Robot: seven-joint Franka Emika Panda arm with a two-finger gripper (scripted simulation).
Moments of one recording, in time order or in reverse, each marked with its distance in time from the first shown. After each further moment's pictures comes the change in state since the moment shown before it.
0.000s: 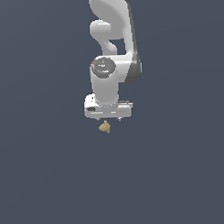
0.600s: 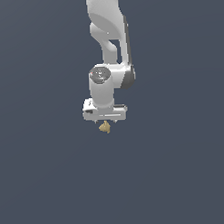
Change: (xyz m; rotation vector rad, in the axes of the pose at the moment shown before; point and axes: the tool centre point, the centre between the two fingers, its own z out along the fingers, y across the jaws) arm -0.010 0.018 0.043 -0.006 0.050 0.000
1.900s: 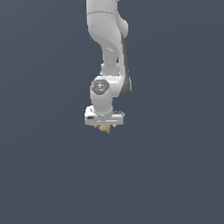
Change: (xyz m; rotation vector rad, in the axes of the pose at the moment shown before) arm -0.008 0.008 0.063 -0.003 0.025 -0.001
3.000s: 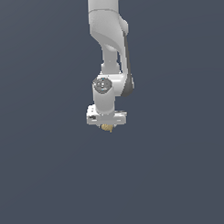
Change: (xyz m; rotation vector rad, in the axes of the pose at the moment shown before) arm 0.002 -0.011 -0.007 0.000 0.002 0.001
